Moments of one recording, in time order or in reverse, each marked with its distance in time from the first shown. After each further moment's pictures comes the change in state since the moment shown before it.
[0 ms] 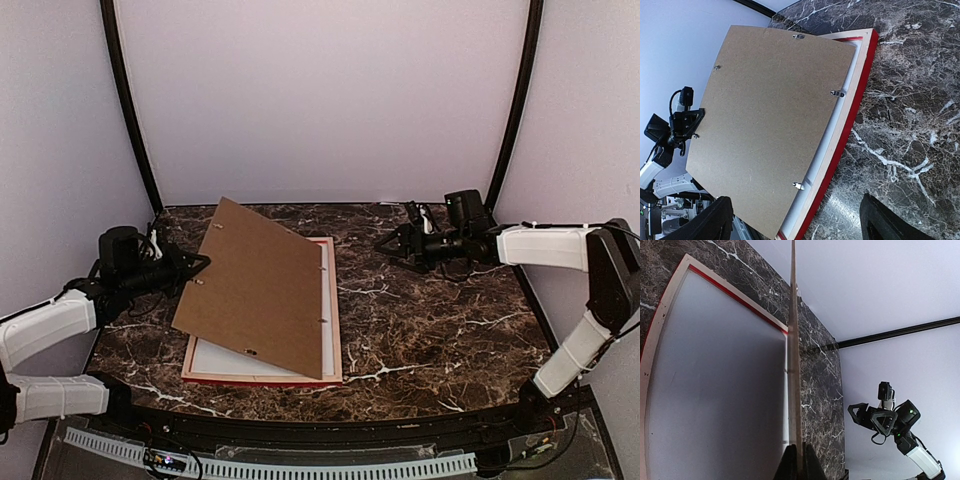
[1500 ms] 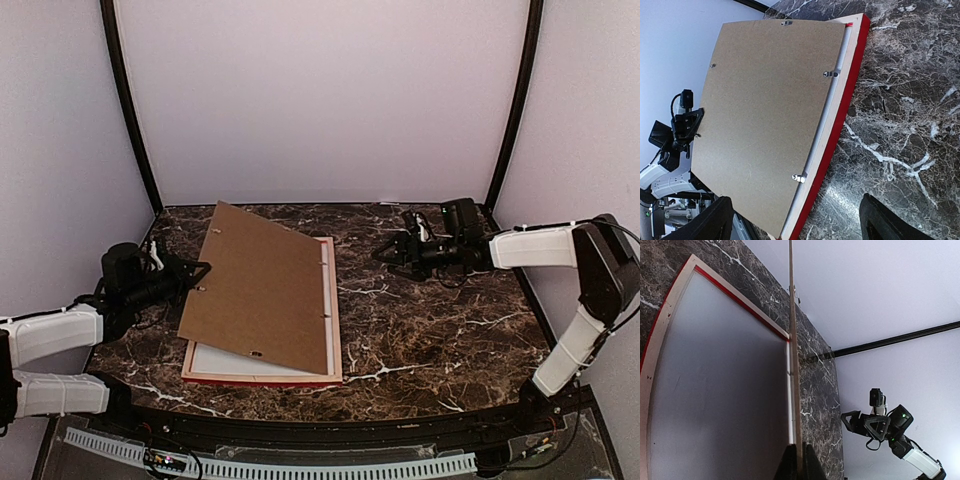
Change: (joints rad) left arm 0.000 0.039 -0.147 0.265 -0.029 -0.030; right arm 0.000 0.060 -0.027 0.060 -0.013 0.019
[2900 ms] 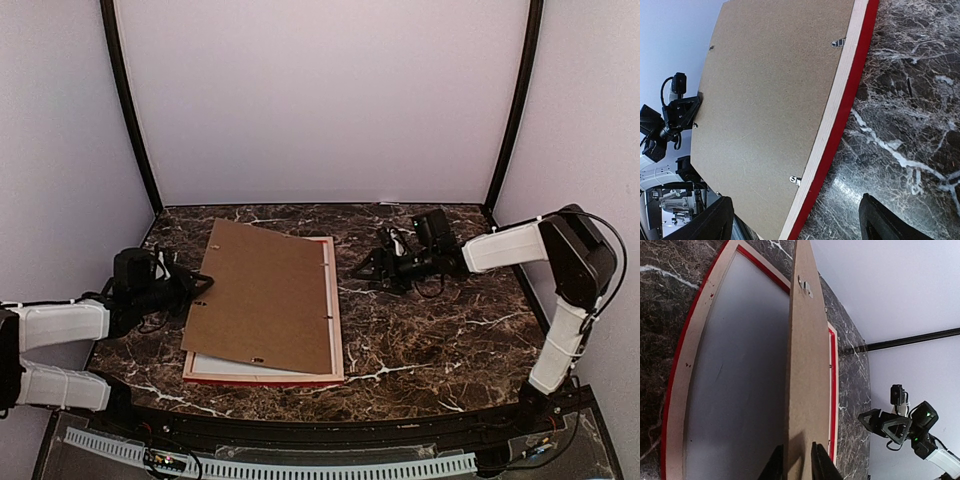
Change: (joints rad) left arm 0.000 0.086 0.005 -0.085 -0.035 0.084; right arm 0.107 0.155 0.056 0.013 0.030 0.001
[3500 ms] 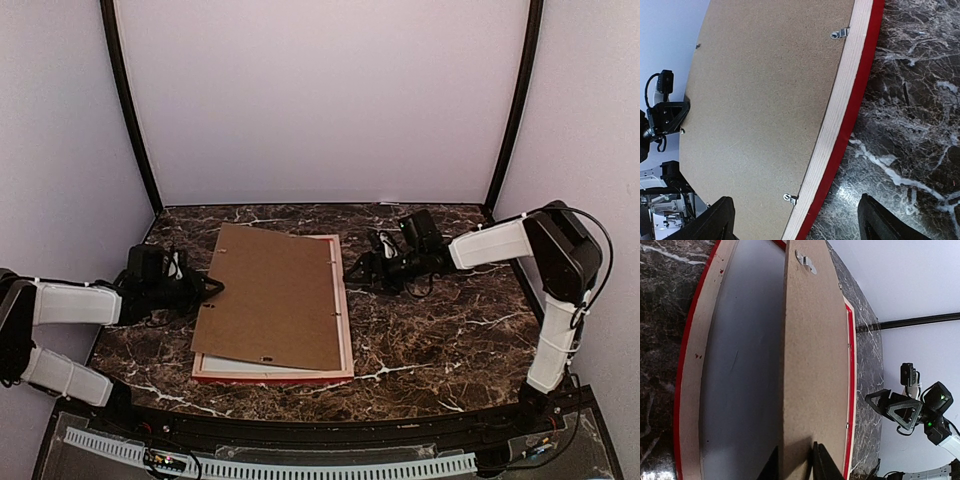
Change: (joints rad) left arm -0.009 0.169 0.073 -0.036 0.072 0.074; right arm 0.040 0.097 0.096 -0.059 0.068 -0.021
